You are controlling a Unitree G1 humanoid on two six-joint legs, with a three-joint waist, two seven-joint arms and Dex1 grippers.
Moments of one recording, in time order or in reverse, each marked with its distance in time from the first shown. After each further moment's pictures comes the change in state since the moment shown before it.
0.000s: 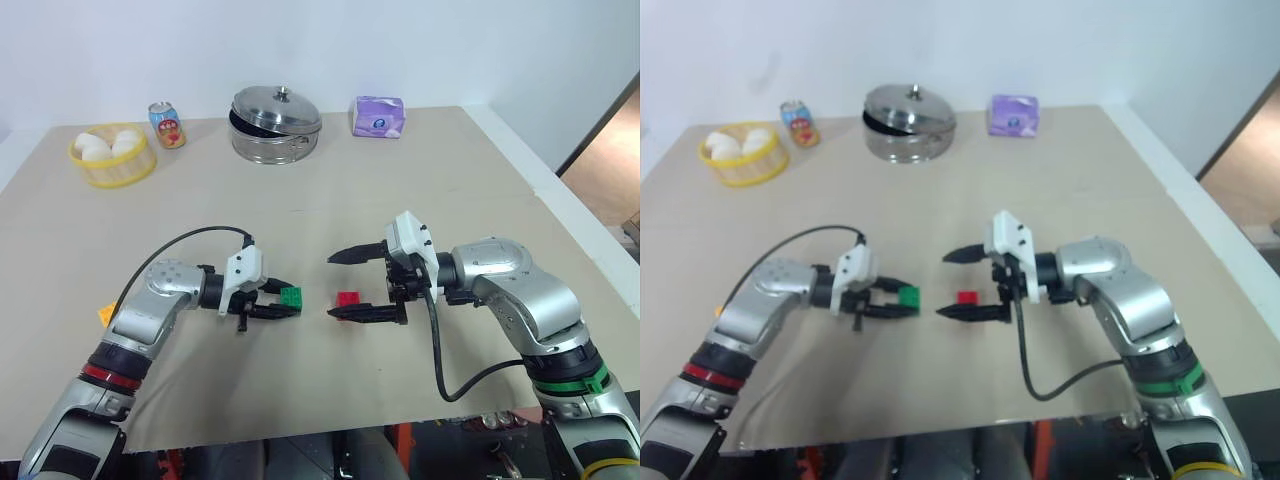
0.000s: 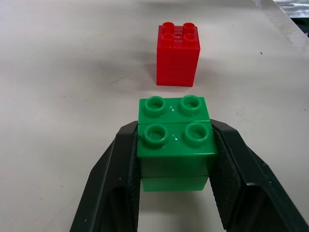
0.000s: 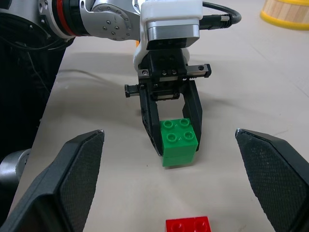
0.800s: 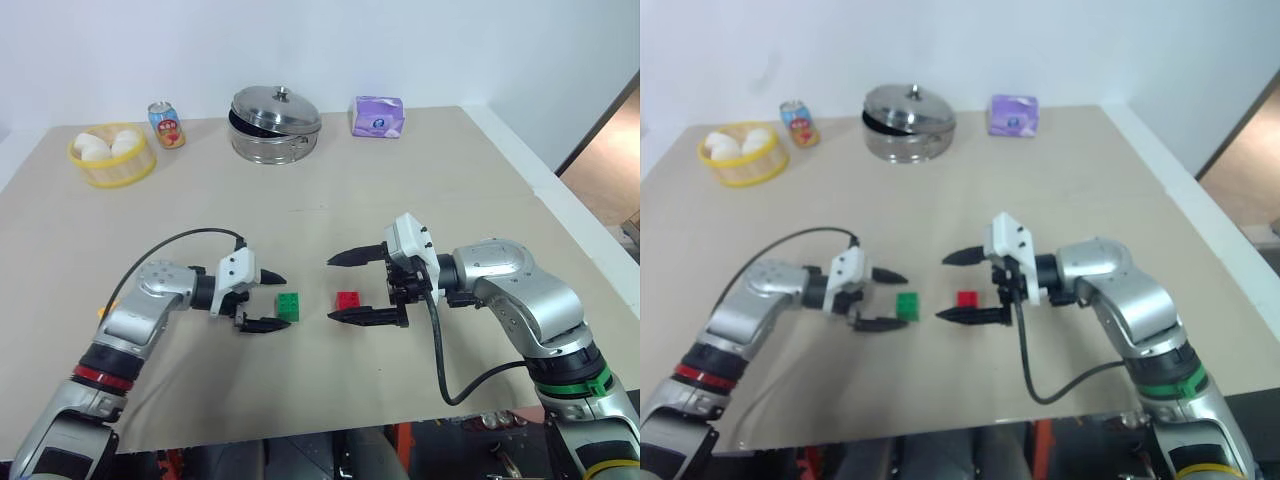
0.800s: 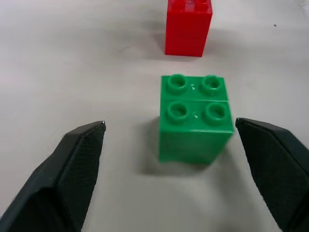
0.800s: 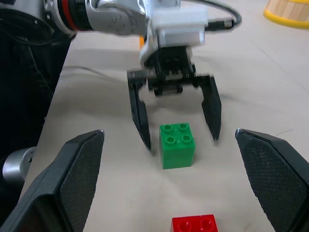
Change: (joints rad) left arm 0.011 0.047 0.024 0.002 0.026 0.014 -0.002; right arm 0.005 -0.009 0.000 -0.023 0.008 0.011 -0.002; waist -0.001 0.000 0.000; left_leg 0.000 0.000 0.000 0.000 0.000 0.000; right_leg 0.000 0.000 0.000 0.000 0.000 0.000
